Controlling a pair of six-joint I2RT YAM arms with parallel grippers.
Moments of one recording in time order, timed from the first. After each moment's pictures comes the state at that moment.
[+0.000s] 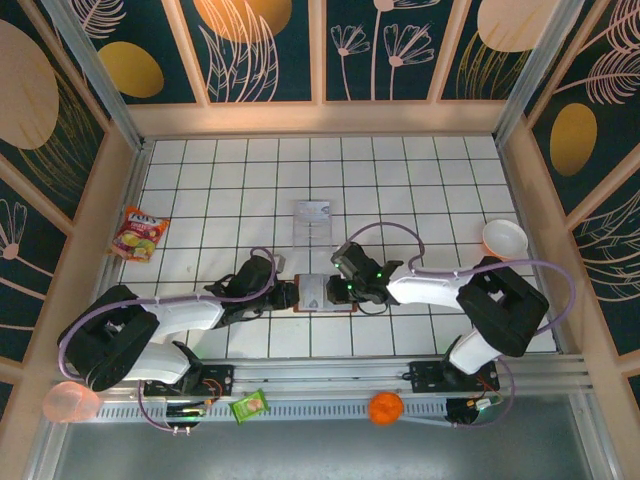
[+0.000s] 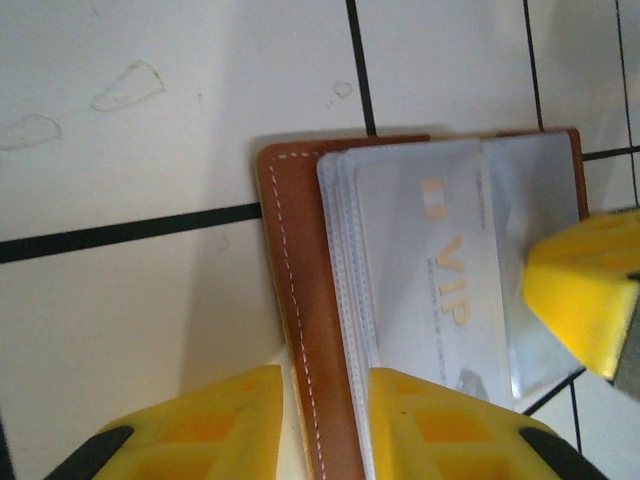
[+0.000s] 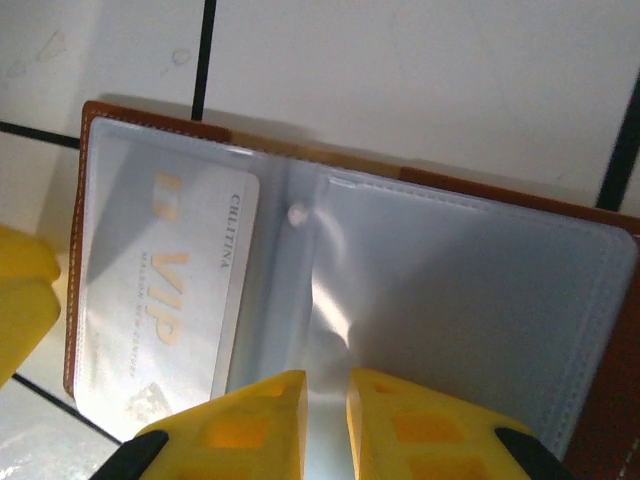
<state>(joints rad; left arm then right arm) -0.75 1.36 0.37 0.17 0.20 -0.80 0.90 1.55 0.70 -0.17 -0.08 0.72</state>
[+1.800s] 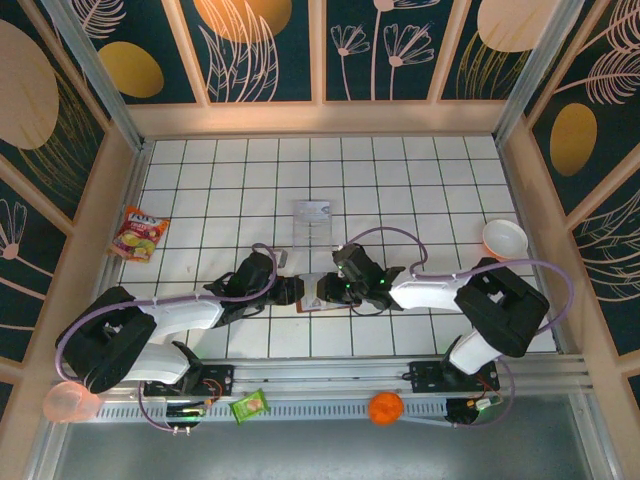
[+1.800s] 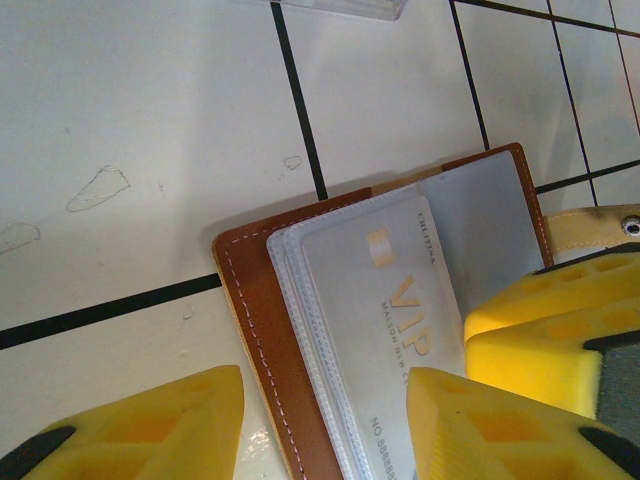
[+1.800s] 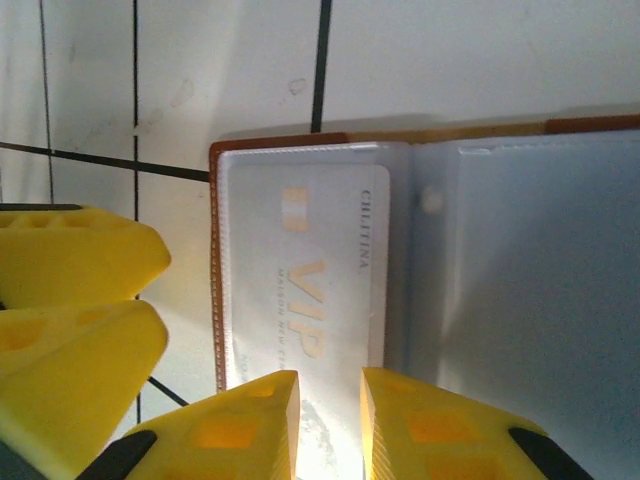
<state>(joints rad) -0.75 1.35 0.39 0.20 0.16 -0.74 0.92 1.55 0.63 0.07 -0.20 0.92</state>
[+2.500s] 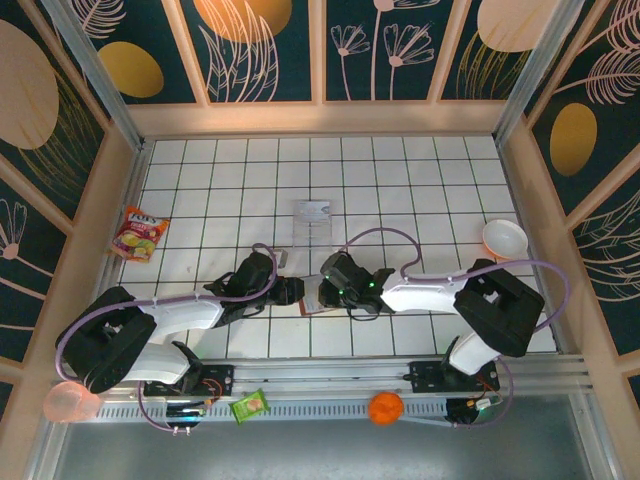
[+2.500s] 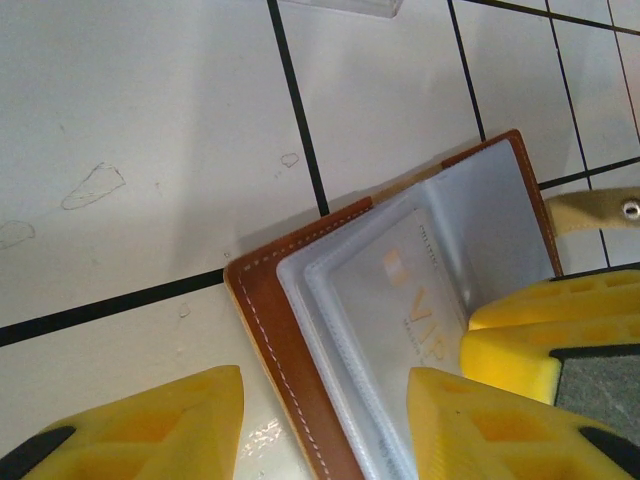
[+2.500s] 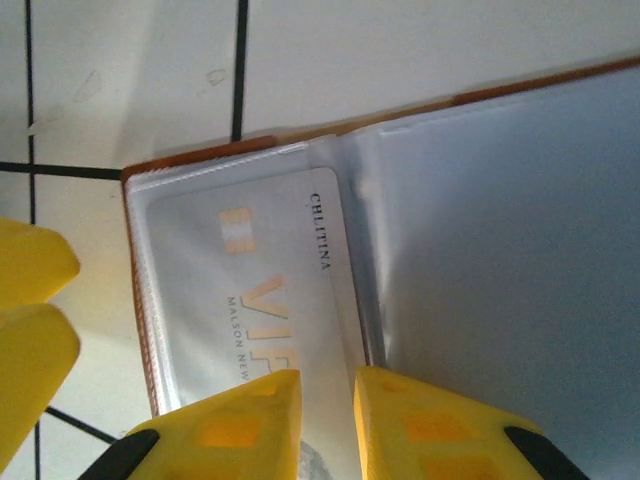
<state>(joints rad) -0.75 1.35 0.39 0.20 0.17 -0.74 1.01 1.56 0.70 -0.13 0.04 0.94</state>
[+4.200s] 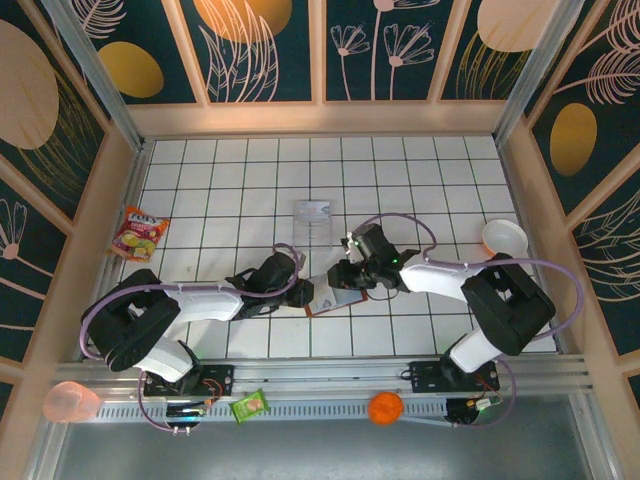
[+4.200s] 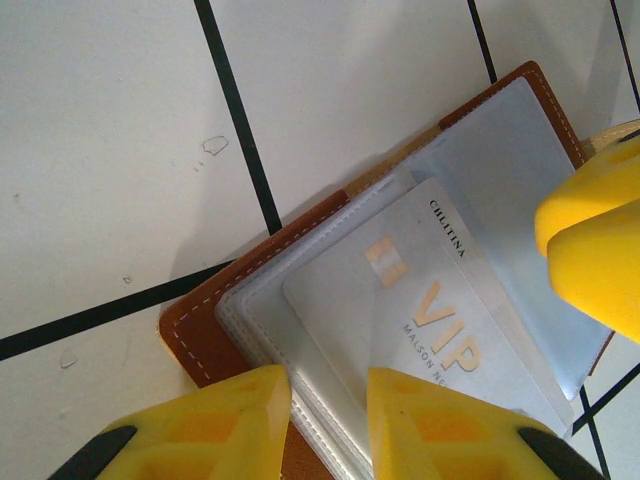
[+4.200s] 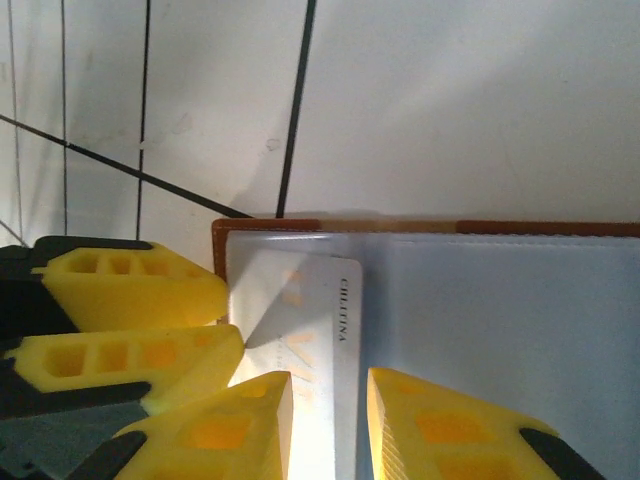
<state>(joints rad) -0.85 1.51 0.52 0.14 0.09 -0.70 0.72 1.54 0.68 -0.06 -0.42 0.68</state>
